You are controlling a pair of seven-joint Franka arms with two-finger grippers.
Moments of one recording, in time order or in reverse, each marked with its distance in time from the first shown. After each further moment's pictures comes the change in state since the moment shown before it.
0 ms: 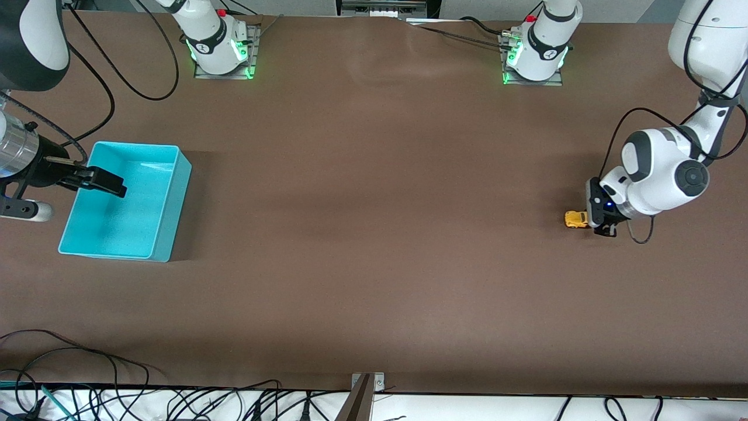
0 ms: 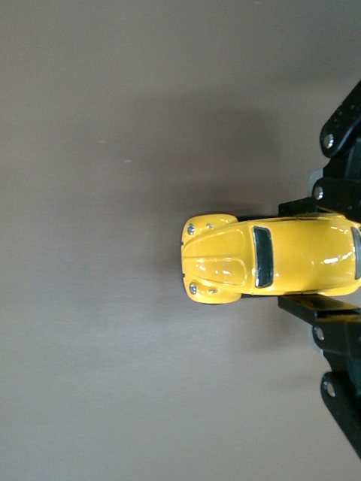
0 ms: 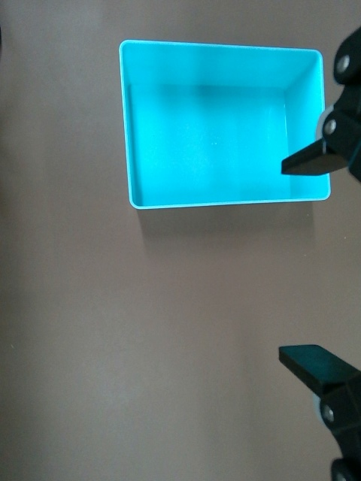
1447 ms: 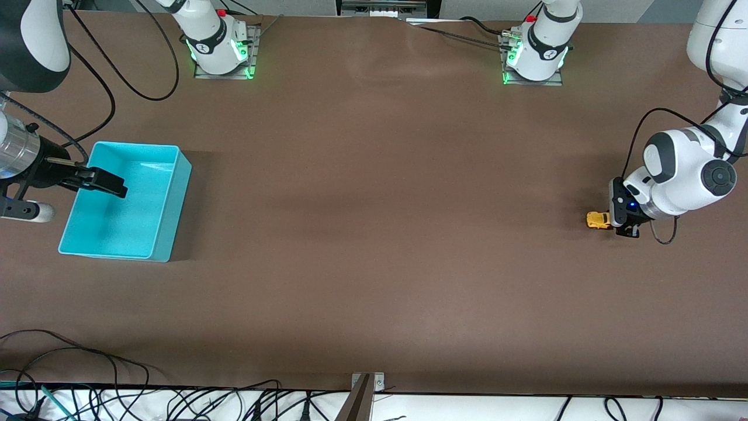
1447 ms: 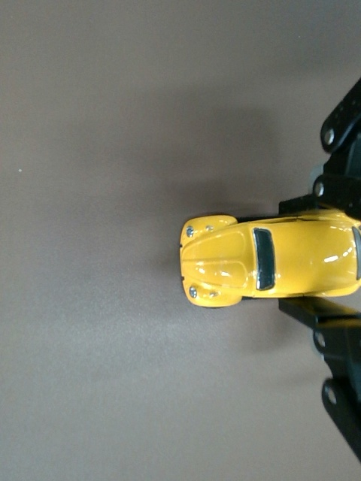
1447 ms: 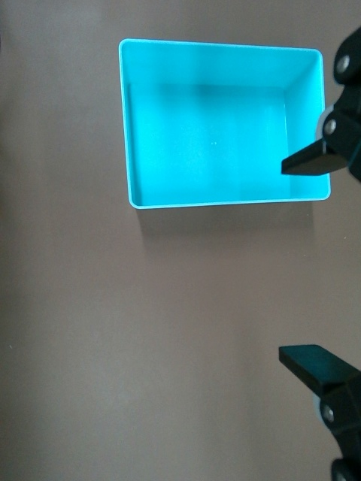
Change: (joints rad) left arm 0.069 0.028 -0.007 0.033 0.058 0.000 0.057; right arm 0.000 0.003 0.000 0.000 0.000 0.000 0.000
